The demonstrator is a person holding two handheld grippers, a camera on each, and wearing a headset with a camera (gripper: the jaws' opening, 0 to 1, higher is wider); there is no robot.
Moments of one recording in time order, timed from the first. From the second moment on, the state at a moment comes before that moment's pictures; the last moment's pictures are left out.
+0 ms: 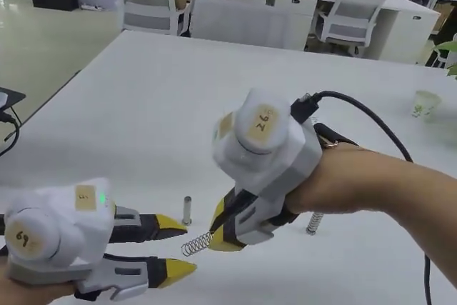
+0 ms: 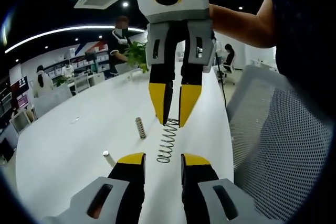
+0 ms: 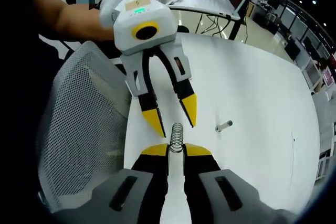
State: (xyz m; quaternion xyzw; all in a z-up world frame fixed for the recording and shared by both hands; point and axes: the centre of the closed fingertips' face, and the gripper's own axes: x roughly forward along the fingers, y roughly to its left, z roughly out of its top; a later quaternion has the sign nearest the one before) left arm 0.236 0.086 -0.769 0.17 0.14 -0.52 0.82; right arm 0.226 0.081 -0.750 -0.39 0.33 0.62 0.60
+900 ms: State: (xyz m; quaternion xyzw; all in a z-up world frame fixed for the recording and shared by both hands) left arm 0.234 0.076 -0.768 0.17 0.13 -0.53 0.82; right arm 0.221 0.084 -0.739 -0.37 0.32 0.63 0.61
